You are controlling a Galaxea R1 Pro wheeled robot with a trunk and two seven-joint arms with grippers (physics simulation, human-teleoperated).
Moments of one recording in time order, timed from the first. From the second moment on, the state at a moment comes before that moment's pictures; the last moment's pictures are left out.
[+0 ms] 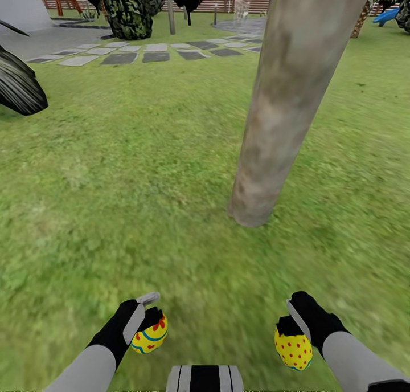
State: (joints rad) left arm -0.63 -0.09 0.11 -0.54 0.30 0.59 0.27; right arm -0.70 -0.11 0.14 -0.46 -0.07 0.85 -0.07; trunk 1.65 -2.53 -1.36
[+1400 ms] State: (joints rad) left arm -0.62 -0.09 0.11 -0.48 0.30 0.55 0.19; right arm -0.69 -0.10 0.14 -0.38 -0.09 0.77 -0.07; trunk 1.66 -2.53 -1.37
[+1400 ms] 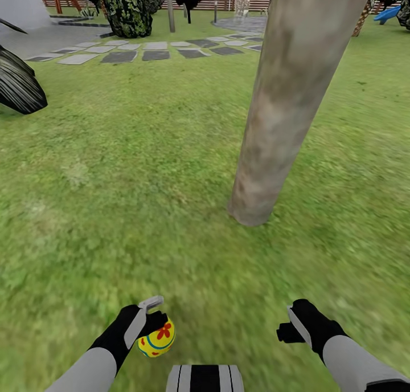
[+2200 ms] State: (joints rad) left arm -0.62 -0.09 0.11 -0.47 0.29 0.55 0.18; right arm -0.69 -0.10 0.14 -0.38 -0.09 0.77 -0.07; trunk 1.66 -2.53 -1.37
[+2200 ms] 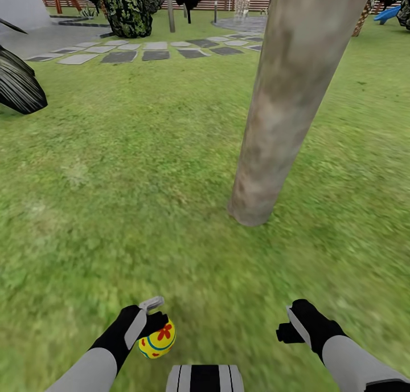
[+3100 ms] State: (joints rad) left arm -0.62 -0.10 0.11 -0.47 0.28 0.56 0.19; right arm -0.69 -0.09 0.14 -0.38 -0.09 0.77 -0.07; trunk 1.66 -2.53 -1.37
